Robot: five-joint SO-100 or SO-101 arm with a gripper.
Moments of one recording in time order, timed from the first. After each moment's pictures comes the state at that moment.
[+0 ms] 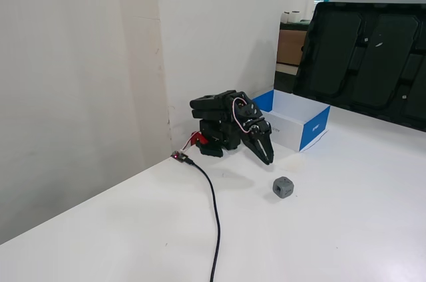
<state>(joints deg) -0.9 189.5 173.5 65.7 7.7</state>
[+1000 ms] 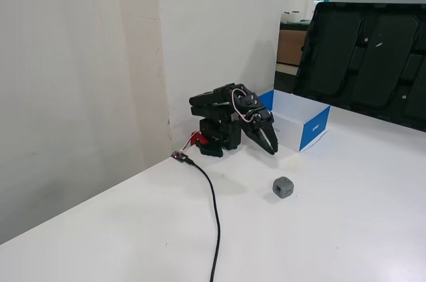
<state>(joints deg) -1.5 178.9 161.6 63.4 8.1</state>
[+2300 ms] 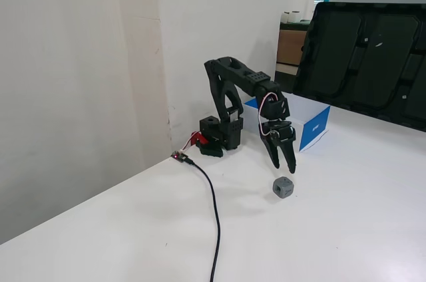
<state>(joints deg) 2.8 108.7 124.9 57.7 23.0</state>
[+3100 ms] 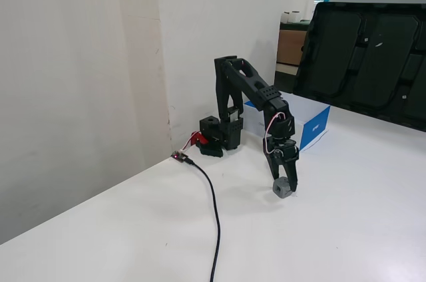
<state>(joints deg) 2.8 91.9 121.4 50.8 23.4</state>
